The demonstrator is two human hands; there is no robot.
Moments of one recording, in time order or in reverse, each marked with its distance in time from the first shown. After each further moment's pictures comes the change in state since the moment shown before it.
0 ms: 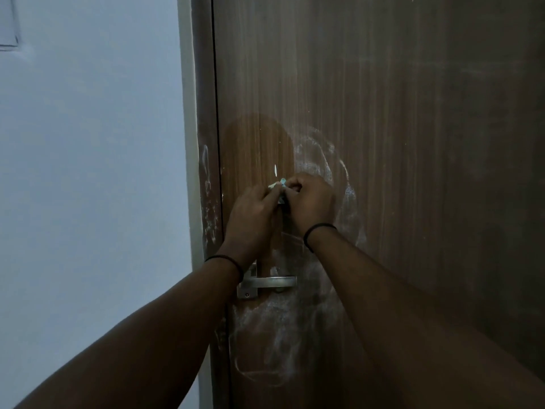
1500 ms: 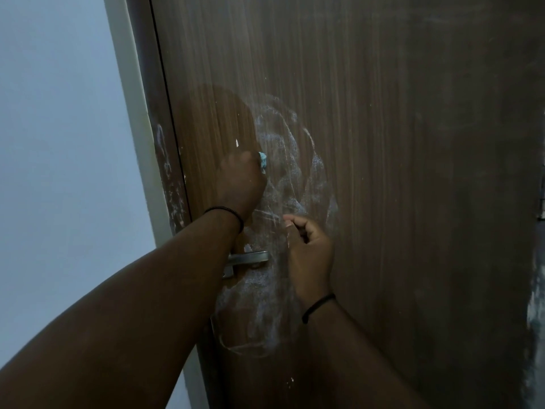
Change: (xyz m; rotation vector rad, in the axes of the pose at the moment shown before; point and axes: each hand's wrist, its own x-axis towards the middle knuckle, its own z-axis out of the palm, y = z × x) left_hand 0.051 0.042 0.009 0.022 -0.118 -0.237; right_hand -0.132 0.027 -0.048 0.580 0.120 0.400
